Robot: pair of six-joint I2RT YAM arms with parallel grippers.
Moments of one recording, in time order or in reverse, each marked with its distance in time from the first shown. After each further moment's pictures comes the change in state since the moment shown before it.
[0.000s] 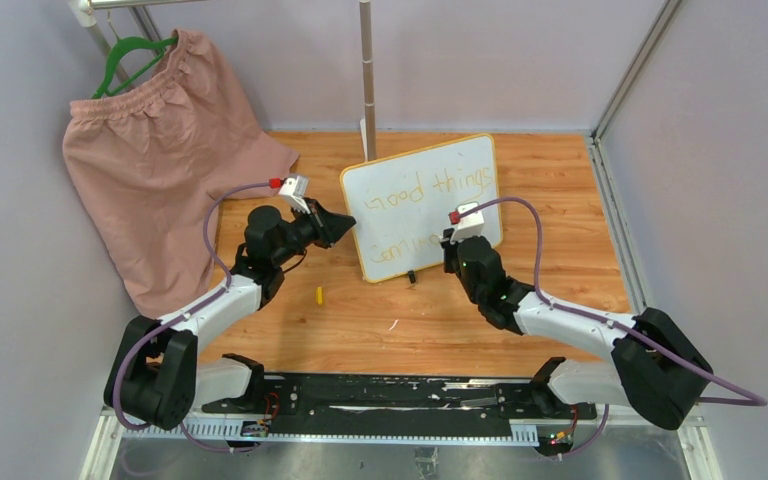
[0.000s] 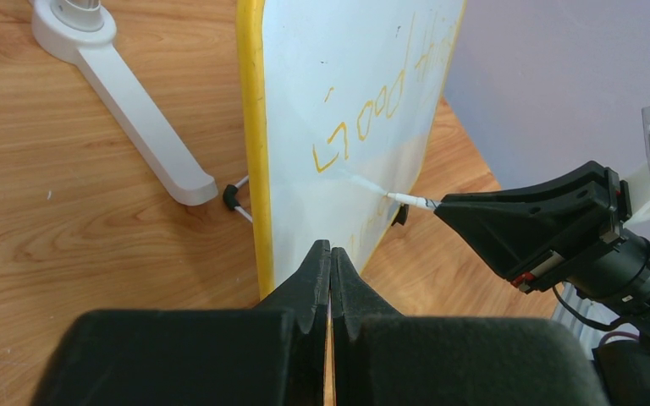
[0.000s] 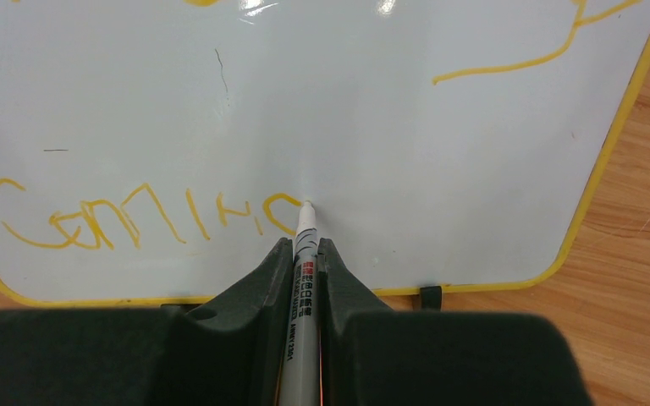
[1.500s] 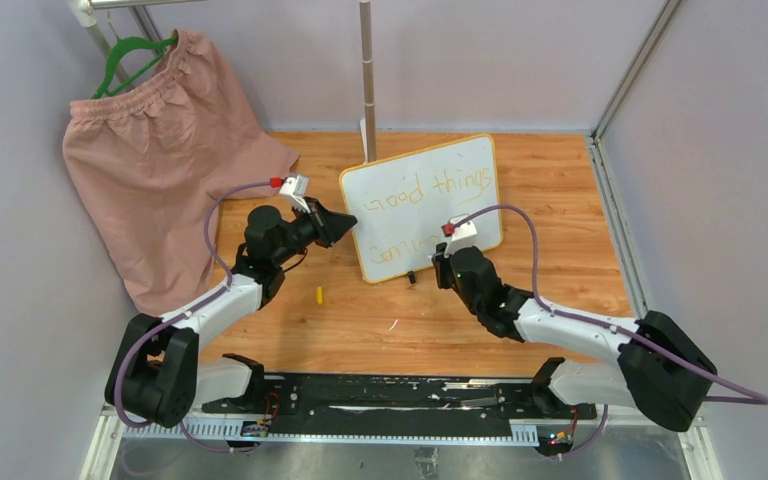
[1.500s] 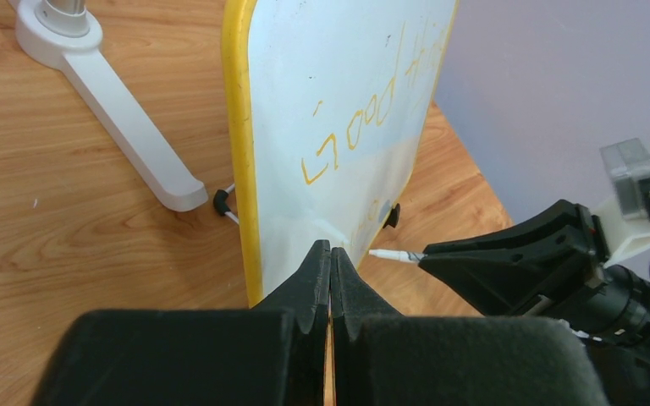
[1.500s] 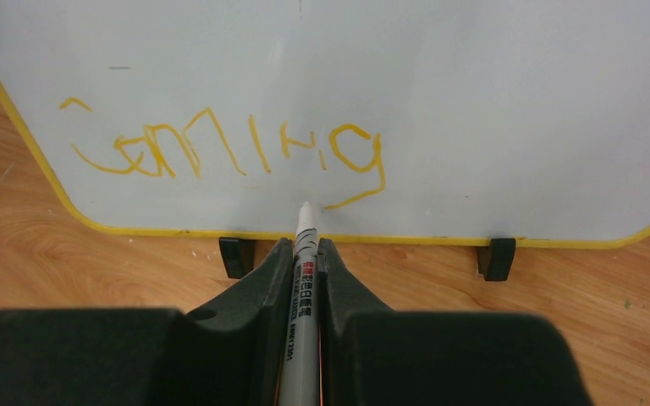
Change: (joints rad) left arm 0.000 0.011 0.000 0.031 0.018 -0.015; right arm 0.071 -0.008 -0.029 -0.078 -0.056 0.106
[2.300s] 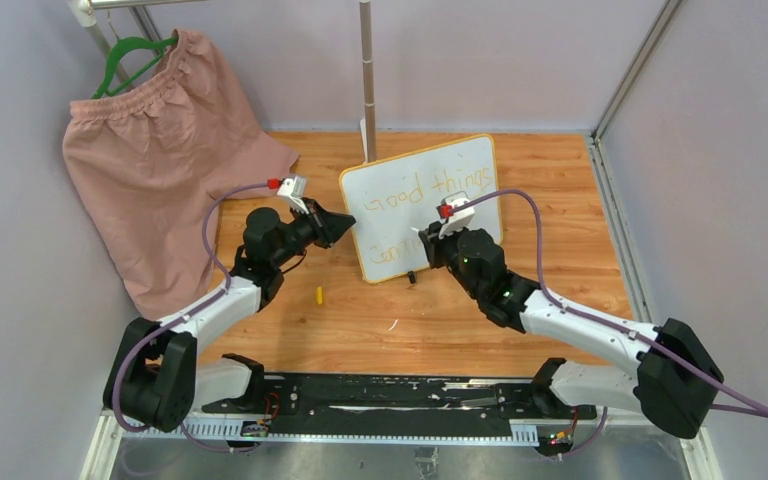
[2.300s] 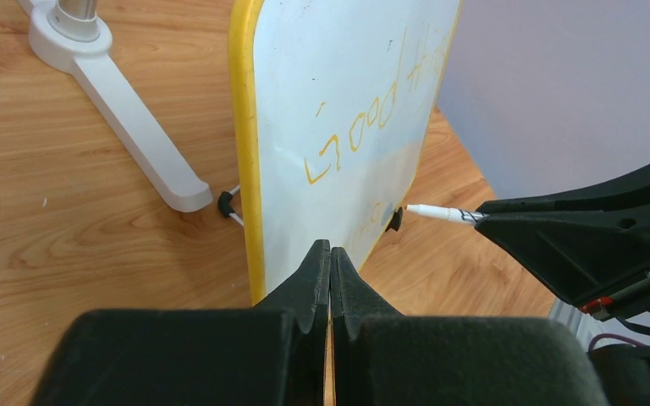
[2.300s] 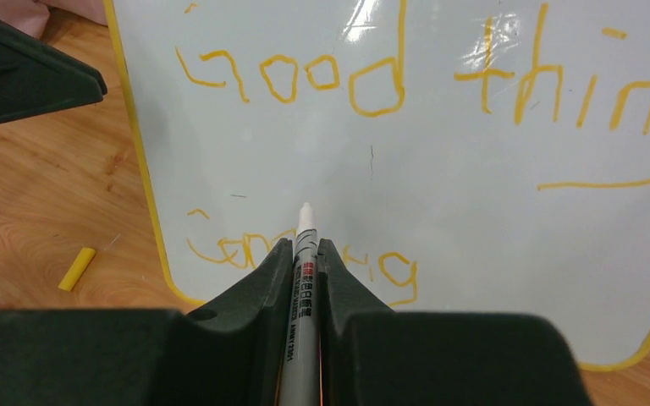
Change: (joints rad) left arm 0.000 -0.021 -0.012 0.000 -0.016 0.000; right arm 0.008 -0.089 0.132 -0.008 -0.080 -0.101
